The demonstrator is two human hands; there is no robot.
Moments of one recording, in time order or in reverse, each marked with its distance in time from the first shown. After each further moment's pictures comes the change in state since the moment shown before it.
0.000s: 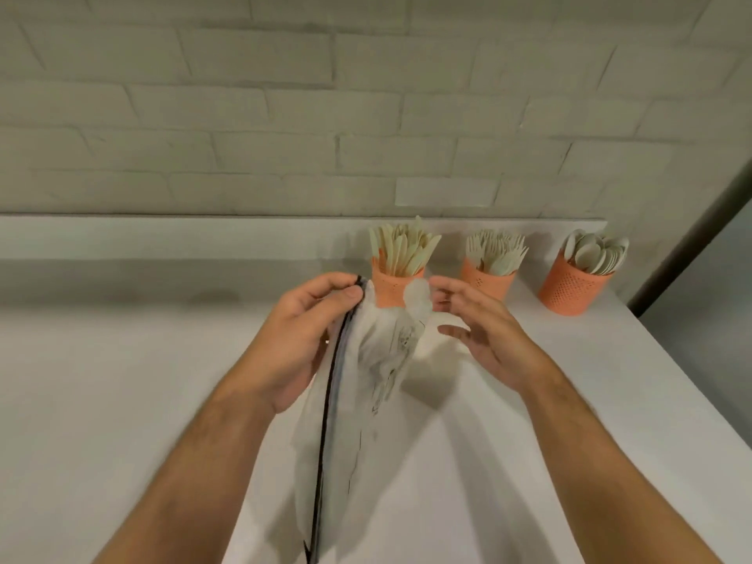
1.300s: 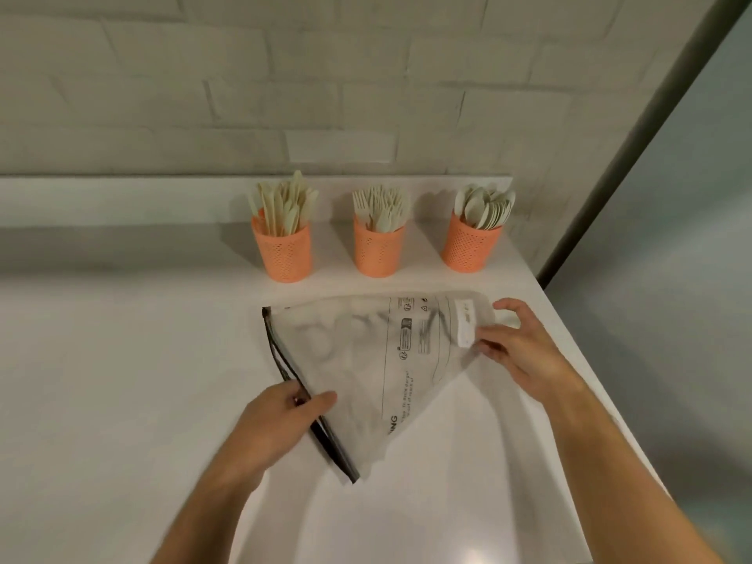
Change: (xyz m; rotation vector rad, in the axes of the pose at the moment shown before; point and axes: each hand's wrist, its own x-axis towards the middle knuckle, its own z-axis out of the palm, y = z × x) left_hand -0.034 -0.151 0.100 0.673 0.140 -0.477; right_hand -0.112 0.012 -0.190 -0.038 0.508 0.326
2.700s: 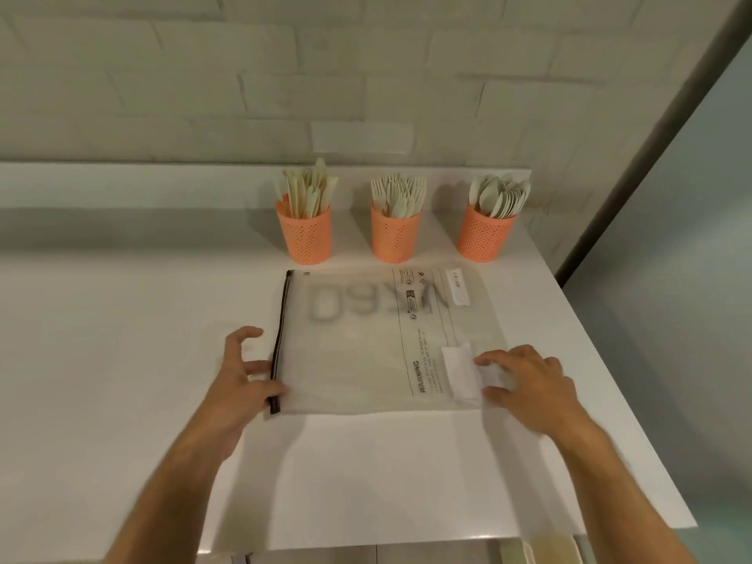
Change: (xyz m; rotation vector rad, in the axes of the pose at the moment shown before) left_hand -0.007 -0.035 -0.029 -0.396 0.172 0.021; right_hand -0.052 0.040 -0.018 -1.350 -0.073 -0.114
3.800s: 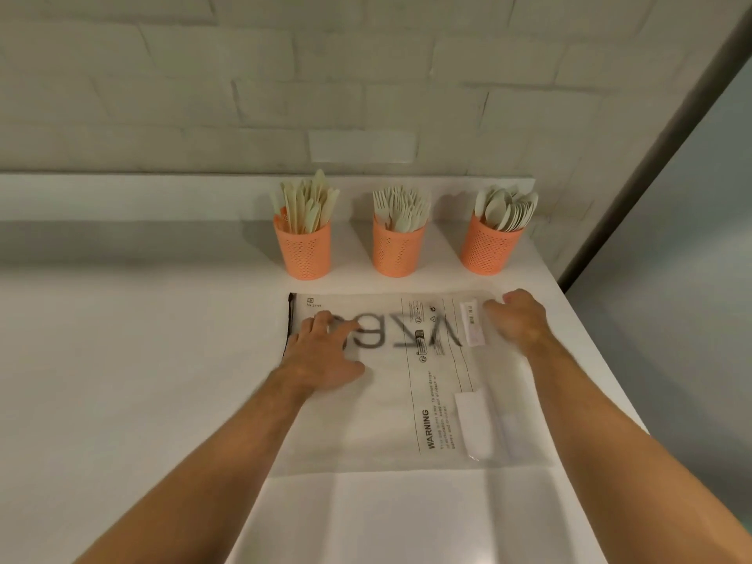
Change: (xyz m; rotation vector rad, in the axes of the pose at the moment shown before) left_hand 0.094 0.031 0.075 1.236 -0.242 0.311; right_hand 0.124 -0.035 -0.037 0.571 0.184 0.337
